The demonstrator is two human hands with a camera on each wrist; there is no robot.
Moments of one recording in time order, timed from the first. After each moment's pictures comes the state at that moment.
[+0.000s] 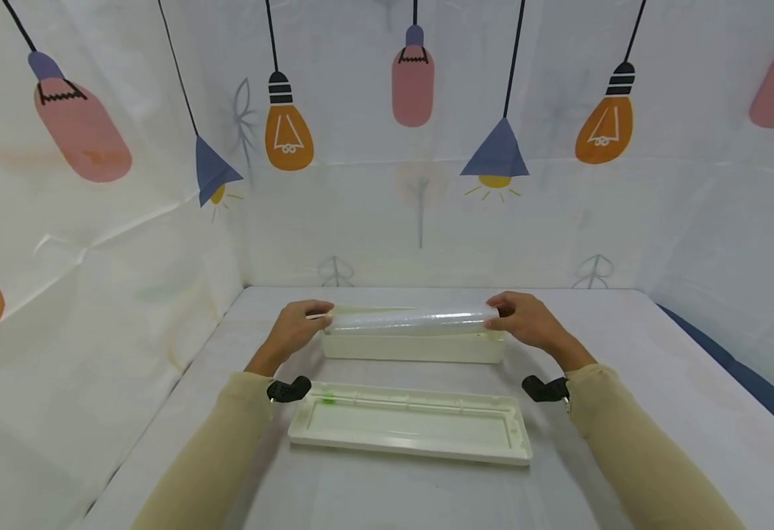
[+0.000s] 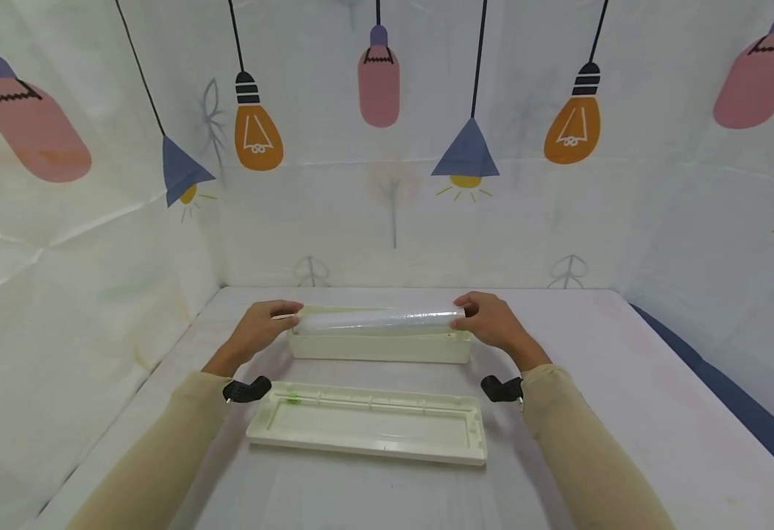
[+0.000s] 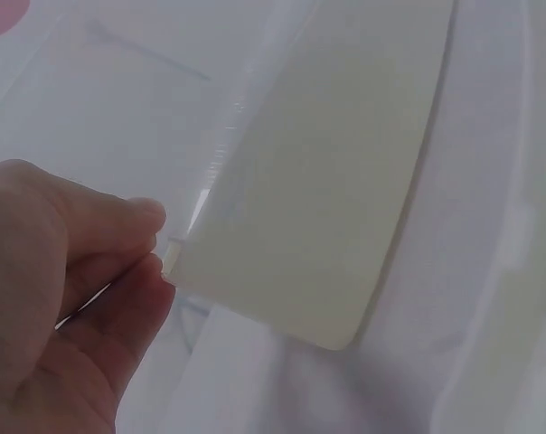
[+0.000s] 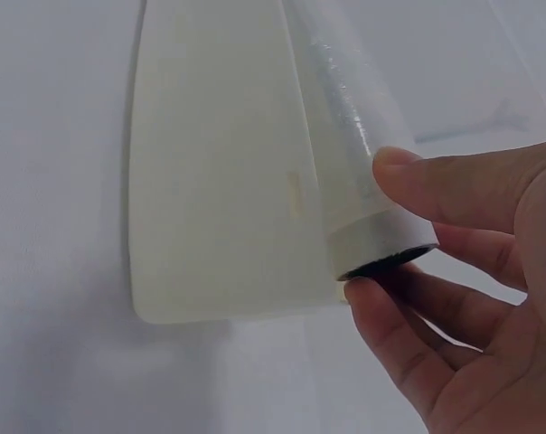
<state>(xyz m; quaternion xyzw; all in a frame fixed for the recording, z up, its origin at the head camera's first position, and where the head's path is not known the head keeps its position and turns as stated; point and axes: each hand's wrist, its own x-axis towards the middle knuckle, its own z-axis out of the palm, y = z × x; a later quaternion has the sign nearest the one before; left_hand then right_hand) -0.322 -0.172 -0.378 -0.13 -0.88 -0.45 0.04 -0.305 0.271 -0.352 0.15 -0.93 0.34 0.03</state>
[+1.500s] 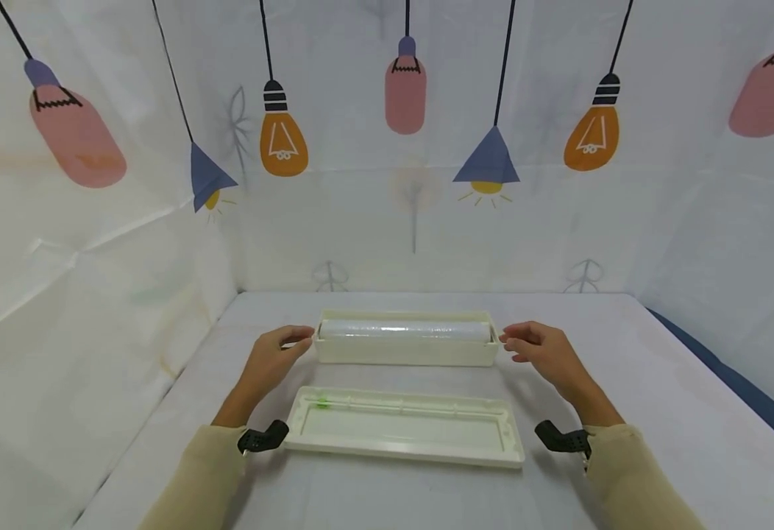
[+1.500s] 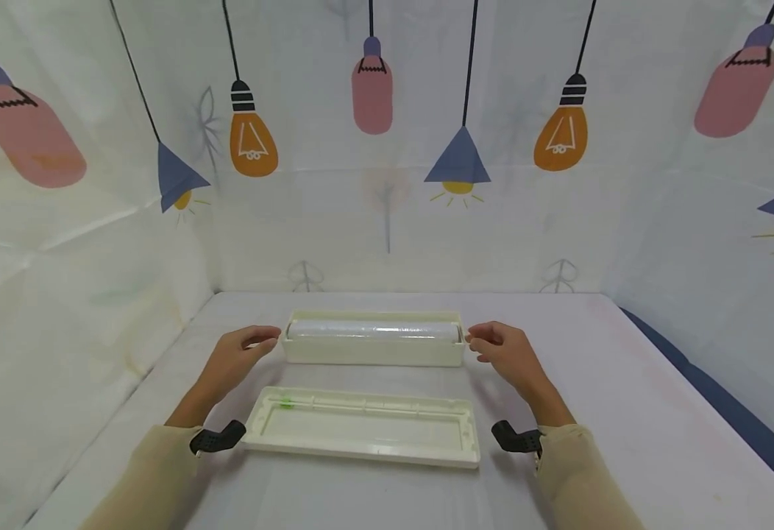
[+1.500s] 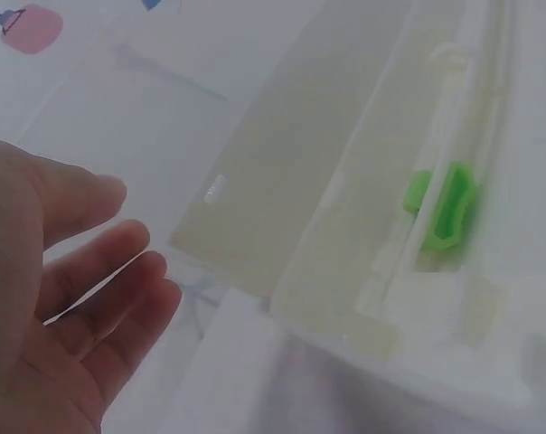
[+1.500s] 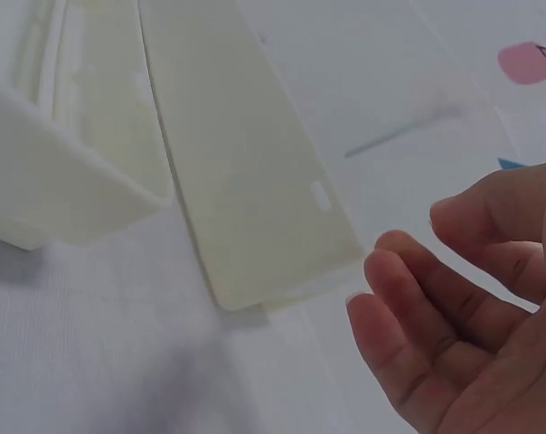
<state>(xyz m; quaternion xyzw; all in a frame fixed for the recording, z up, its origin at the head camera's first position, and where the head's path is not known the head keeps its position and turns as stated) -0.278 -0.187 -0.396 -0.13 -0.88 -0.45 0.12 -0.250 0.293 -0.379 0.10 -0.85 0.52 0.05</state>
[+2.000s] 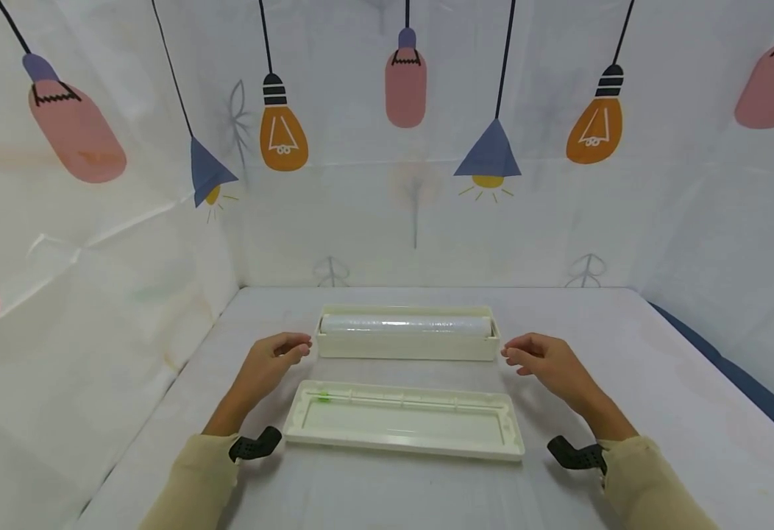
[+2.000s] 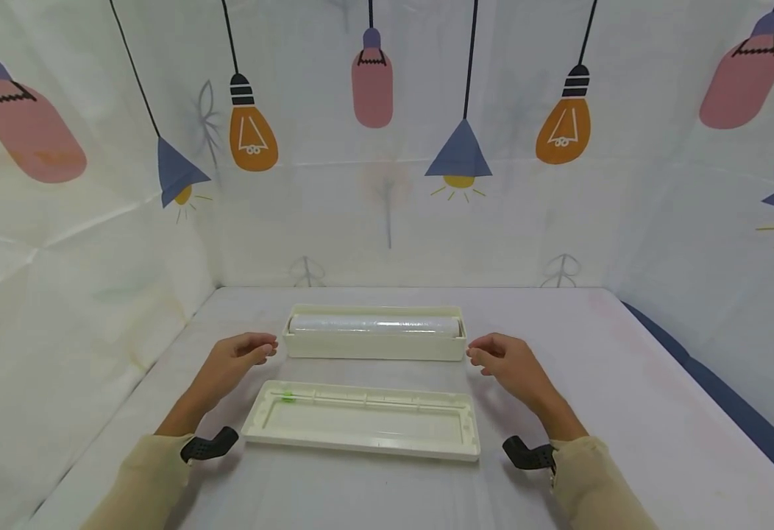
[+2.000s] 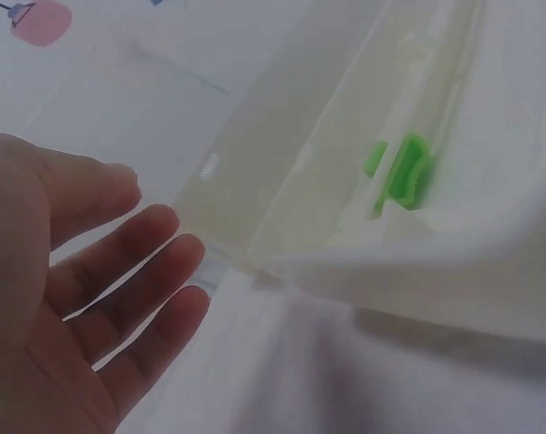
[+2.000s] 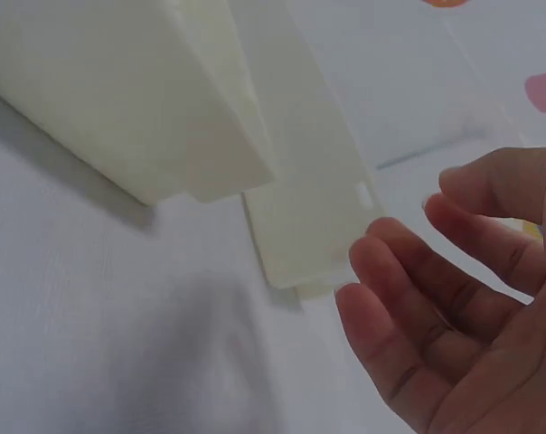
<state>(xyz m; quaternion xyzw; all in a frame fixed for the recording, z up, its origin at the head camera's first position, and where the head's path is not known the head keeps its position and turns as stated) -0.263 -0.194 -0.406 -0.11 -0.88 -0.45 0.09 -0.227 0.290 -0.383 0.10 -0.87 0.48 0.02</state>
